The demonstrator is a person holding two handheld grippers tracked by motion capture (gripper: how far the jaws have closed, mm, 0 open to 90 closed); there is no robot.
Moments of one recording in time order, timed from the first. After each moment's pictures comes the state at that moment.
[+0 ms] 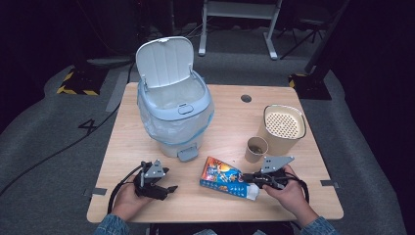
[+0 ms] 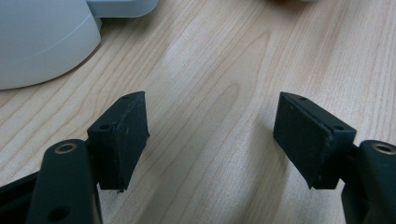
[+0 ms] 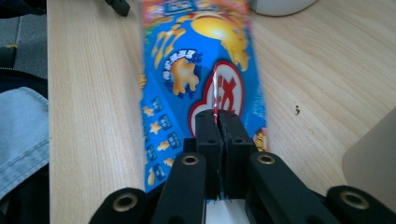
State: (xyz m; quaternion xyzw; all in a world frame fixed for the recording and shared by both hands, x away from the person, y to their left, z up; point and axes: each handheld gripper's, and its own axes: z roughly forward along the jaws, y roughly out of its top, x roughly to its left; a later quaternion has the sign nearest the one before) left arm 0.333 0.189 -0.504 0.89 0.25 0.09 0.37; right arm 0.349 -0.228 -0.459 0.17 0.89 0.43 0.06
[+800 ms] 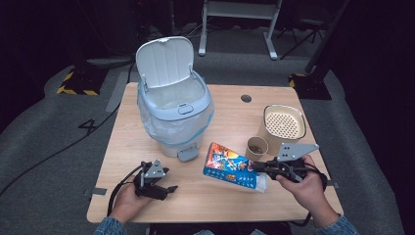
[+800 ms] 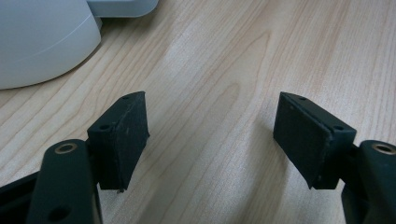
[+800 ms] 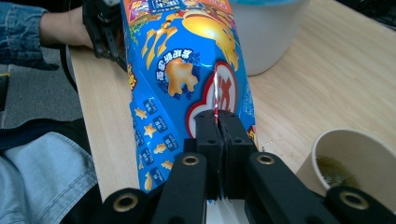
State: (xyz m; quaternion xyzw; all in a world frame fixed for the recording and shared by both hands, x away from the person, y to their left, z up) left arm 0.333 0.189 -0.504 0.89 0.25 0.09 0.37; right arm 0.331 -0.237 -0.365 0.19 0.87 0.44 0.09
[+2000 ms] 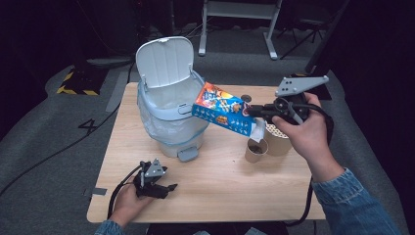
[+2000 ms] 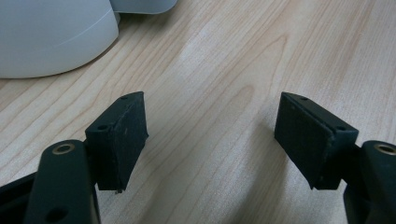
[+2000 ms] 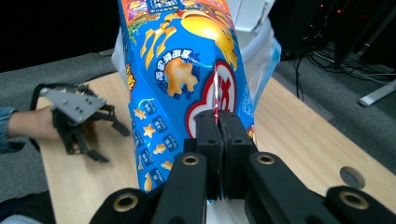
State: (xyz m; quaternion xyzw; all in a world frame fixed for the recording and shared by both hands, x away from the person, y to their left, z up) left arm 0.332 0.188 -0.504 0.88 0.28 0.11 0.37; right arm 0.387 -0.189 -0.221 0.22 0.85 0.45 0.16
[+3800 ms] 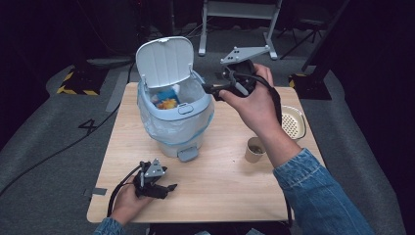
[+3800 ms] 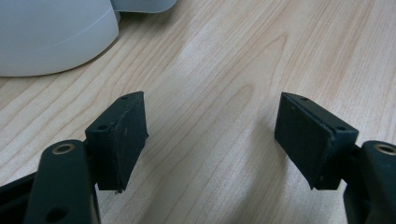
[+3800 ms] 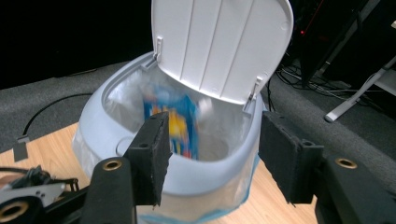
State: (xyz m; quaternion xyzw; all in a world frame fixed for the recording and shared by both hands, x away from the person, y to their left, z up) left arm 0.332 0.188 -0.504 0.88 0.28 0.11 0.37; right arm 0.425 -0.089 -0.196 0.24 0.83 0.45 0.22
